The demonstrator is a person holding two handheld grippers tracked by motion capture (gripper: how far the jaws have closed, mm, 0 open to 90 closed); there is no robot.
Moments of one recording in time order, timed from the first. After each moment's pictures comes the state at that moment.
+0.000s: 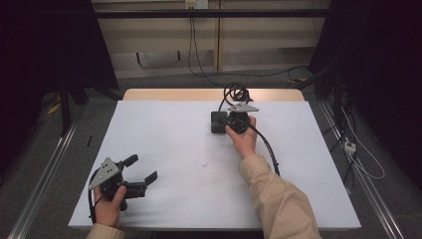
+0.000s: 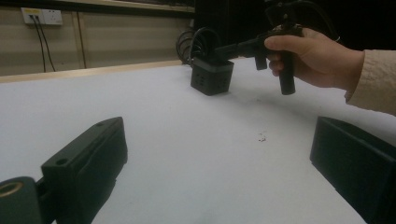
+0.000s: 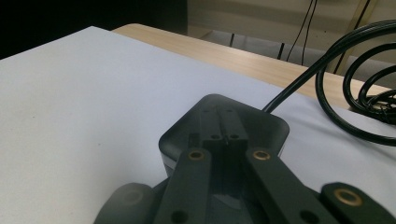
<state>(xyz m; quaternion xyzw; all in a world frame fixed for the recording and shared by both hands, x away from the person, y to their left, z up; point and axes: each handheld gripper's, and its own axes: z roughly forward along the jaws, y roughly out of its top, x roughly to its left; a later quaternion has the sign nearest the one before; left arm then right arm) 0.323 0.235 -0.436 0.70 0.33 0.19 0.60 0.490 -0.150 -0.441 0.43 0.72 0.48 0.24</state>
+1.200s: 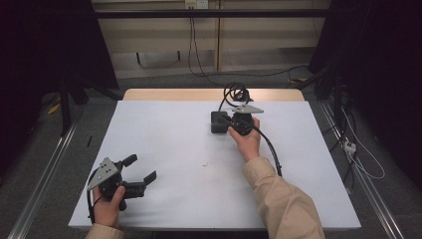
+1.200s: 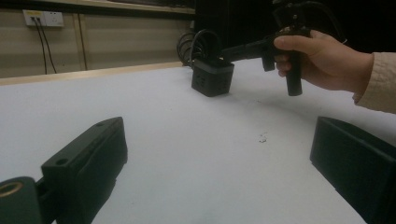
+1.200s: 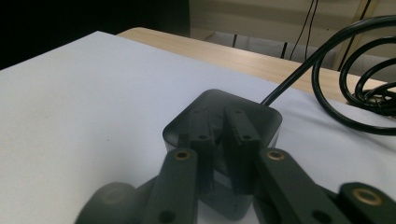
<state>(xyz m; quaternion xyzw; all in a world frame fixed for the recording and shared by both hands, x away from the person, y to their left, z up) 0.323 0.237 -0.435 0.70 0.33 0.19 0.60 0.480 -0.160 -0.438 0.44 0.71 0.49 0.23</state>
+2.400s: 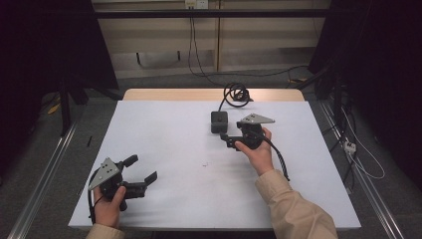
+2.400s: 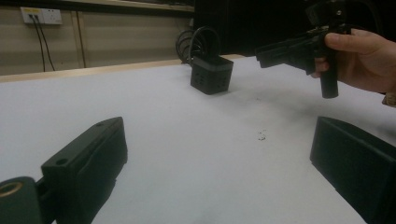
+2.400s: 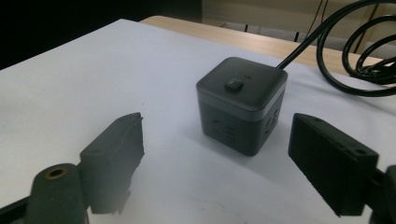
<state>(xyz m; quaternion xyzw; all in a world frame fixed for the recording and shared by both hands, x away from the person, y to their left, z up) 0.323 0.236 -0.436 0.70 0.33 0.19 0.60 0.431 -0.176 -0.428 0.43 0.73 0.49 0.20</state>
